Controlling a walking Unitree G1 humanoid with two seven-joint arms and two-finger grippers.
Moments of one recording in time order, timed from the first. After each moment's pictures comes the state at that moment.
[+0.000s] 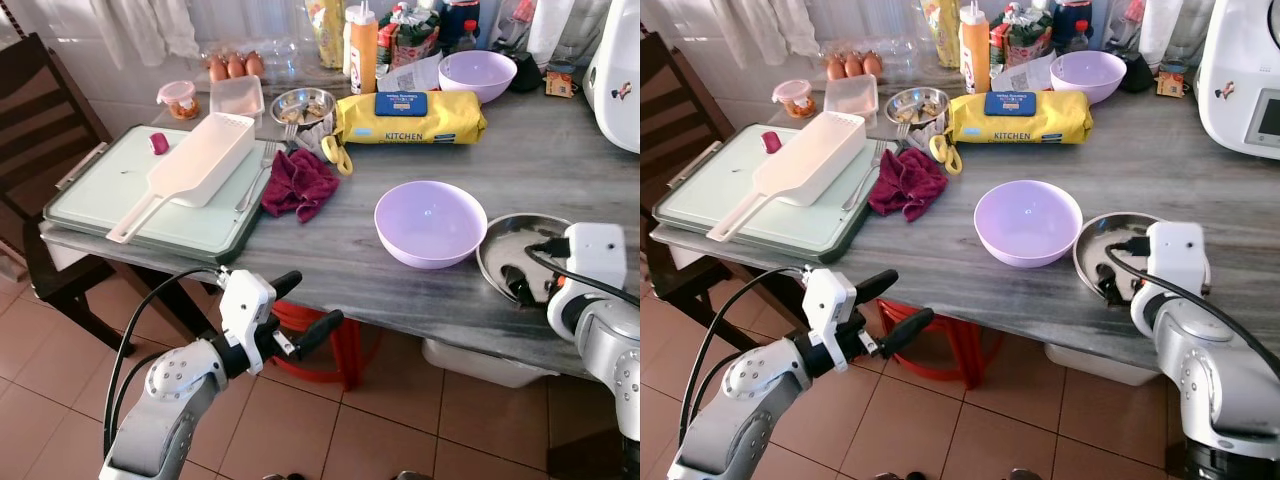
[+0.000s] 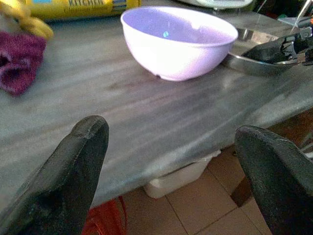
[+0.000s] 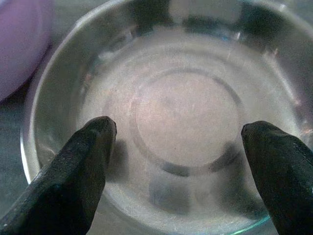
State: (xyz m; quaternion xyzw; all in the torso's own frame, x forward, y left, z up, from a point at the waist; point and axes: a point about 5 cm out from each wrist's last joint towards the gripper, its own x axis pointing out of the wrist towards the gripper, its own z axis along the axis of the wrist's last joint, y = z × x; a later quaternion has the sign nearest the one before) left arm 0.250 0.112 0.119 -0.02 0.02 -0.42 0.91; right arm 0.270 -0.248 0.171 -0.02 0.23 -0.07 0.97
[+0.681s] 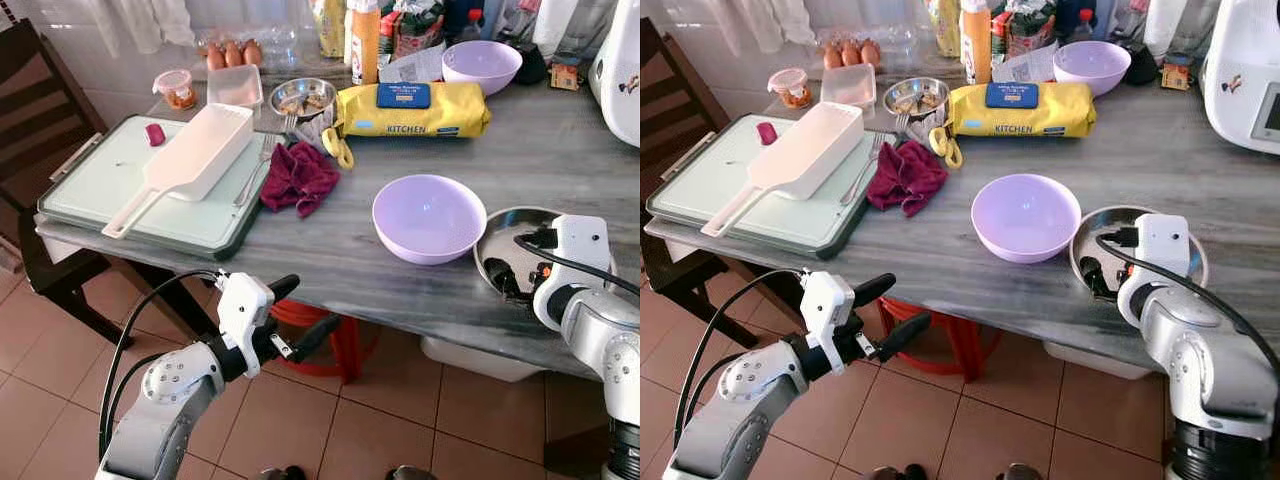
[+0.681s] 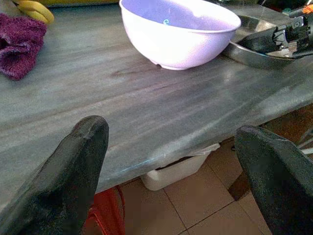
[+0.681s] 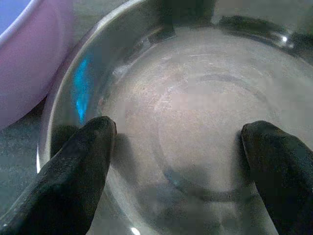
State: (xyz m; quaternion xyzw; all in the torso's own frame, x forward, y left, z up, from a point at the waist) left arm 0.248 0.114 0.120 -0.02 0.02 -0.42 0.91; right arm 0.284 -0.238 0.175 0.00 0.22 -0.05 0.97
